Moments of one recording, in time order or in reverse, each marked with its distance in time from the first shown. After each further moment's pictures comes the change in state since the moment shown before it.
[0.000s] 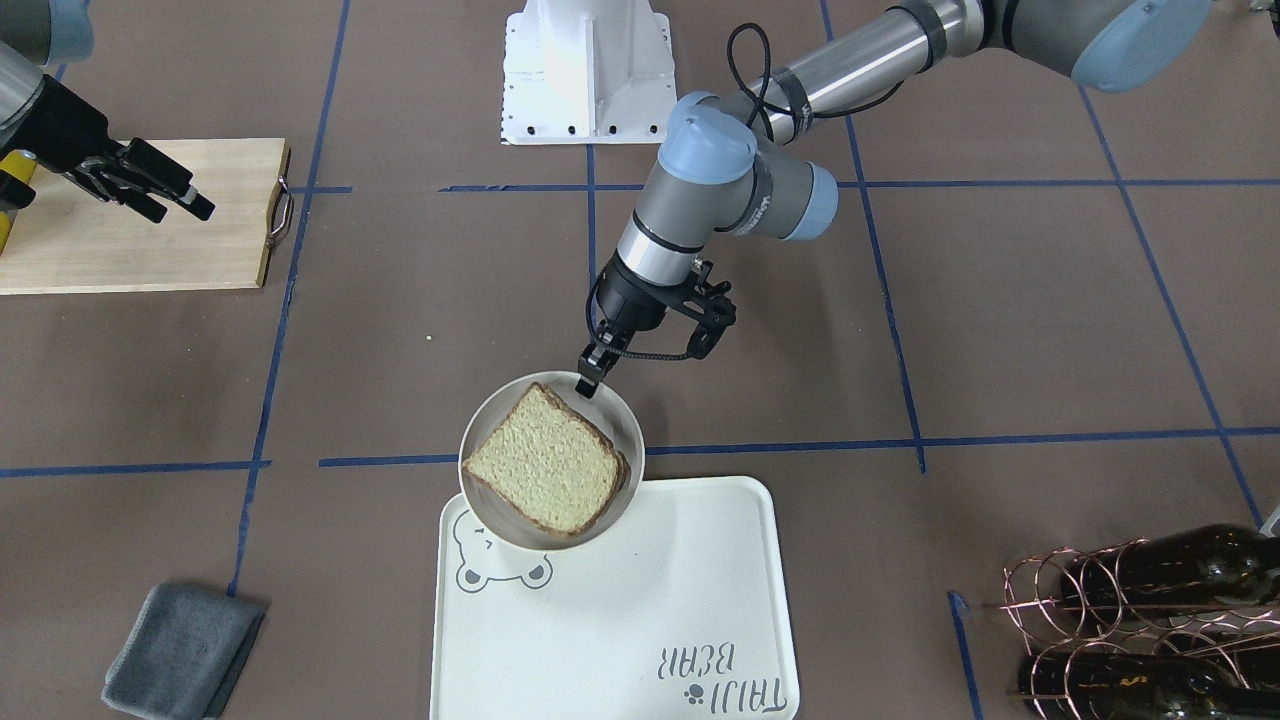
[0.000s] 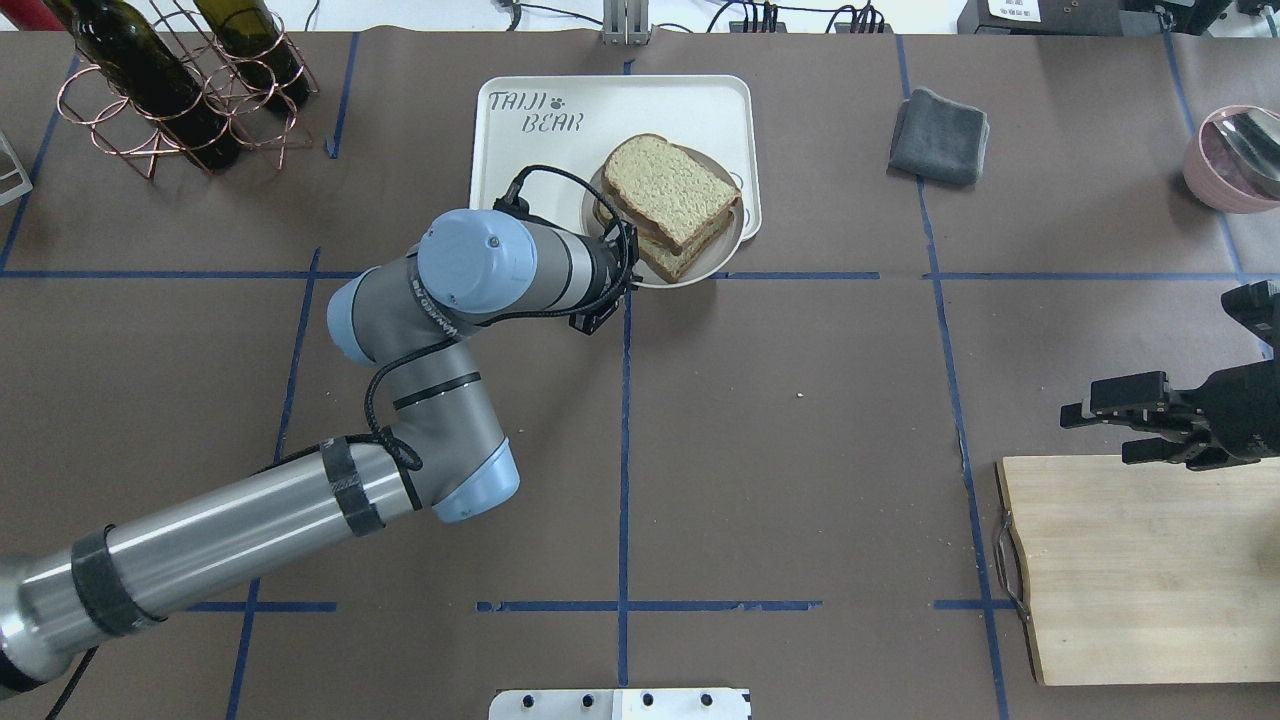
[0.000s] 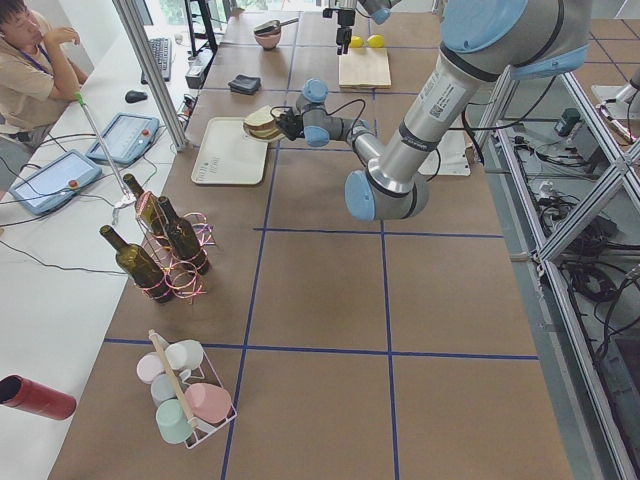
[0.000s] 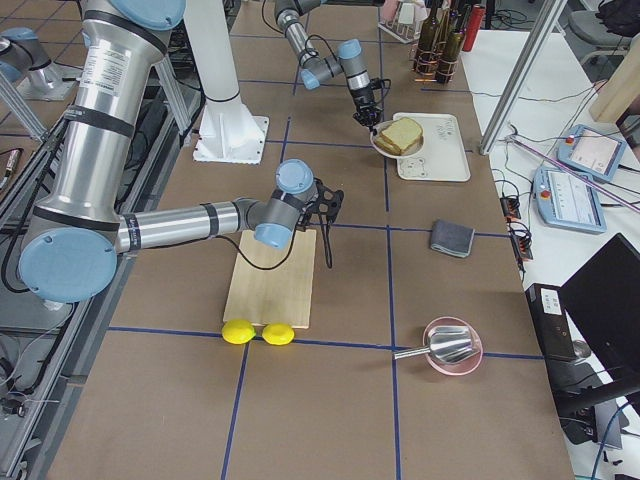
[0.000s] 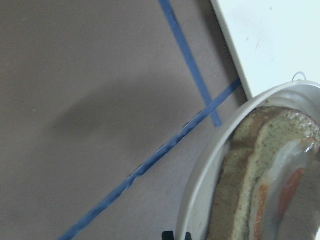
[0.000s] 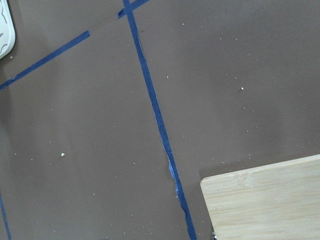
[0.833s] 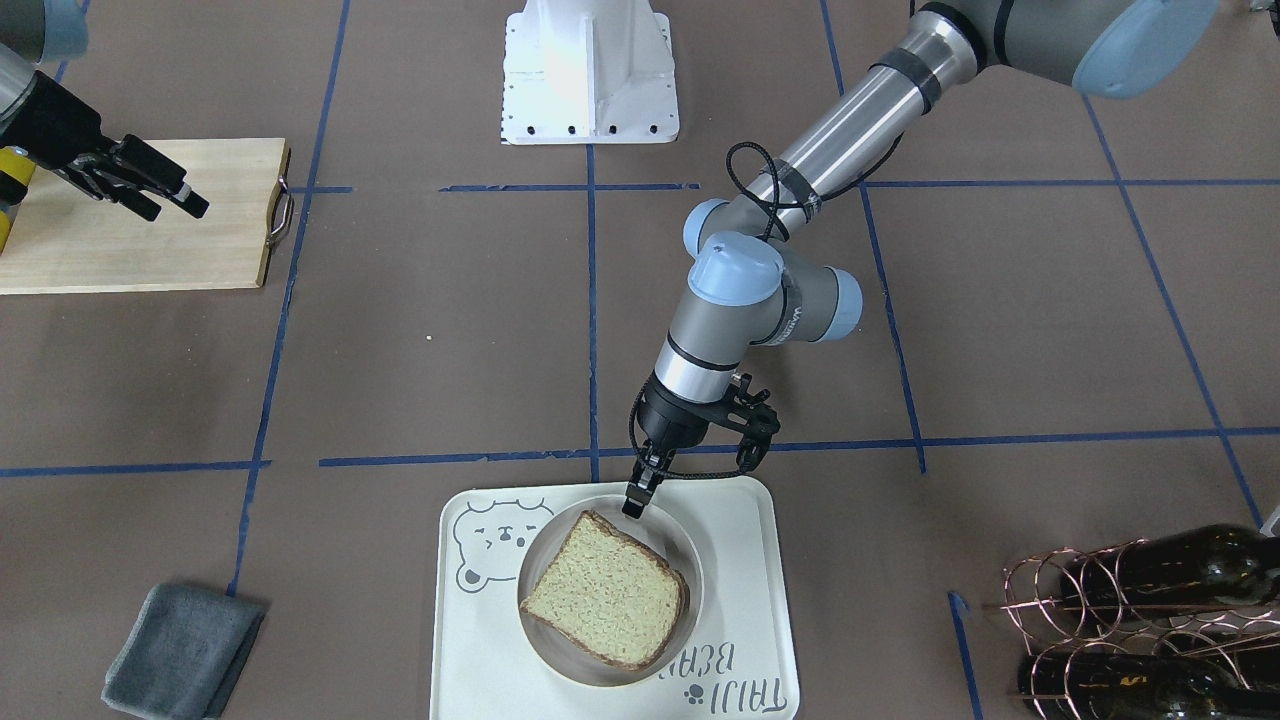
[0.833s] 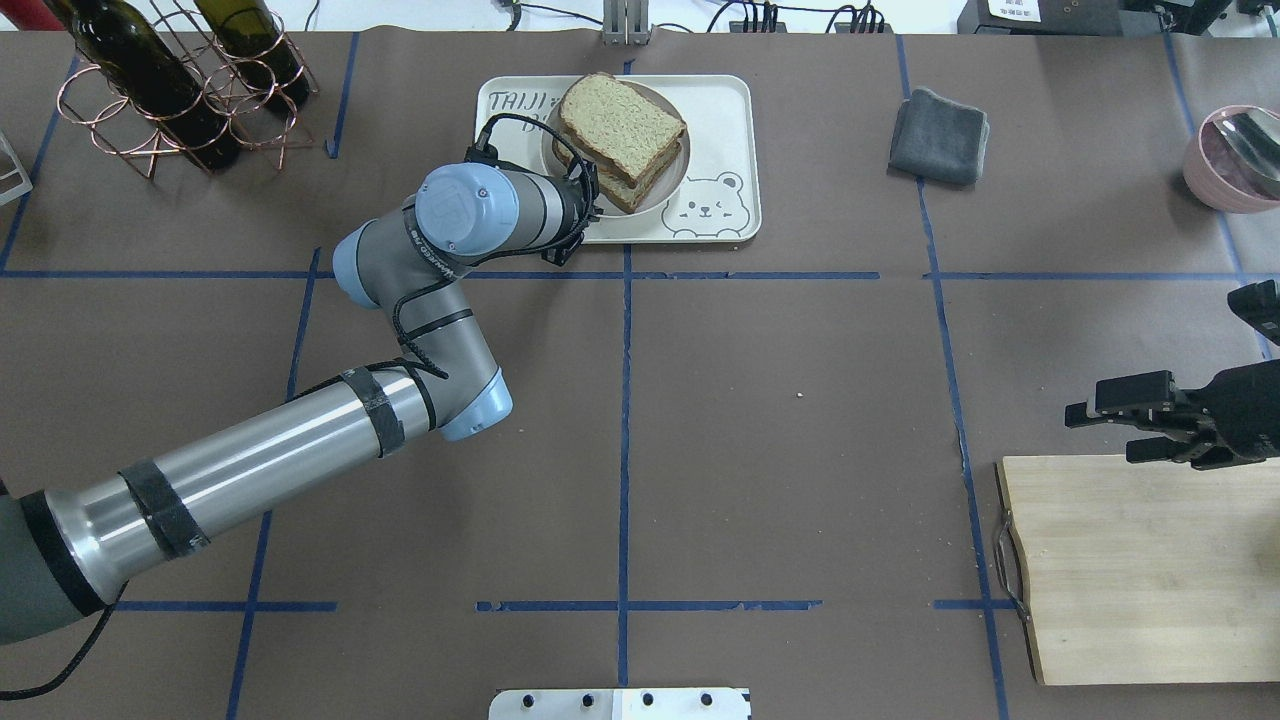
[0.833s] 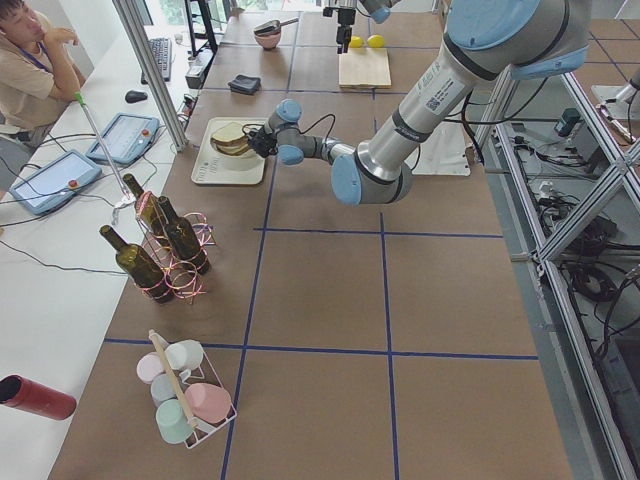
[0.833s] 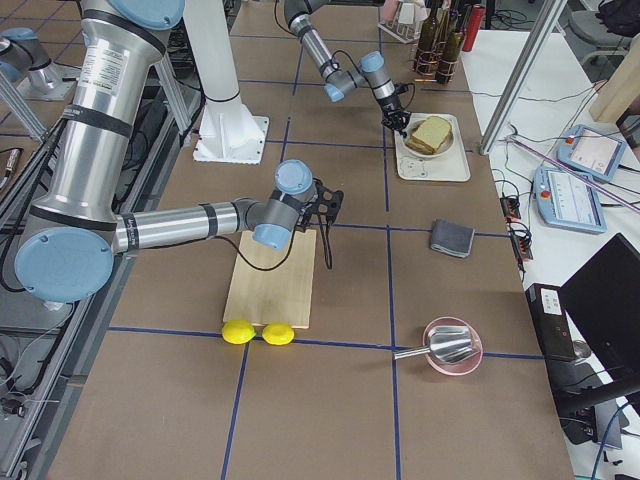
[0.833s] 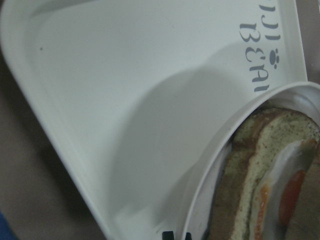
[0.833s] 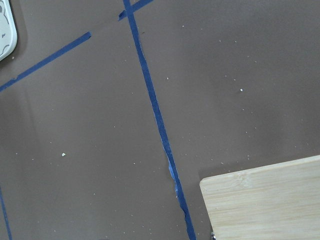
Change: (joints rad) left arm -0.065 -0.085 0.311 -0.200 0.063 0.029; right arm 0.004 -0.003 0.001 0.002 0.002 -0.004
